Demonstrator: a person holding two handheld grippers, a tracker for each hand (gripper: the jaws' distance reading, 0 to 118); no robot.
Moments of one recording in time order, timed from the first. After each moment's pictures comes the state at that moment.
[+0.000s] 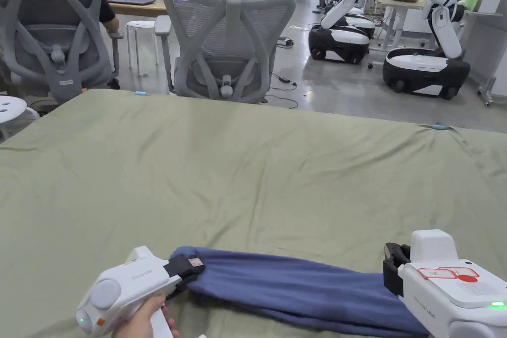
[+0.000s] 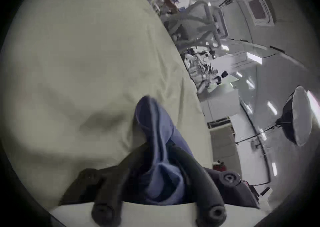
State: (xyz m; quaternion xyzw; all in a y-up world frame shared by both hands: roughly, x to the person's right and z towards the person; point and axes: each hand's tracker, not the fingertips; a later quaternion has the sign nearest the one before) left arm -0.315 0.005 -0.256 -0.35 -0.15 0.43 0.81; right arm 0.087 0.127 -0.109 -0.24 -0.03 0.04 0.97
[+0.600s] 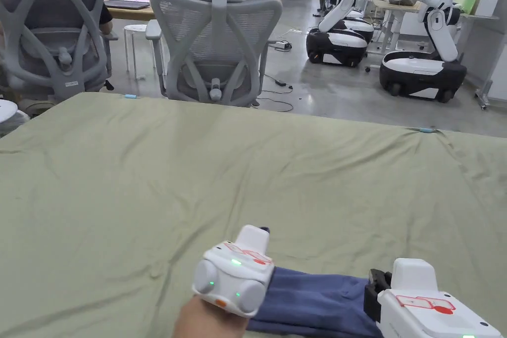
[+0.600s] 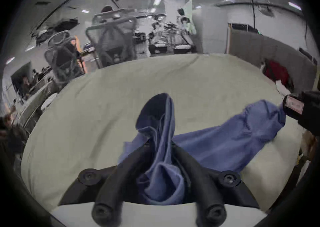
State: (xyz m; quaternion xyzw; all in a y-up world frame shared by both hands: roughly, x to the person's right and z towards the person) left arm -0.062 0.064 -0.181 -0.31 -0.21 -0.14 0.92; right arm 0.125 0.100 -0.081 -0.25 -0.05 -0.01 0.97
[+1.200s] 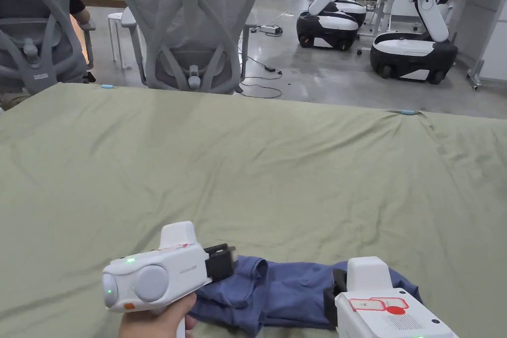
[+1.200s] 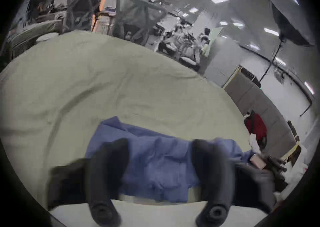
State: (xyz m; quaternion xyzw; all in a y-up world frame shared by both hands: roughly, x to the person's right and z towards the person) left arm -0.107 0.075 -0.185 -0.37 -0.21 0.14 0.89; right arm 0.141 0.094 -0.071 -0.27 -0.01 0.02 0.96
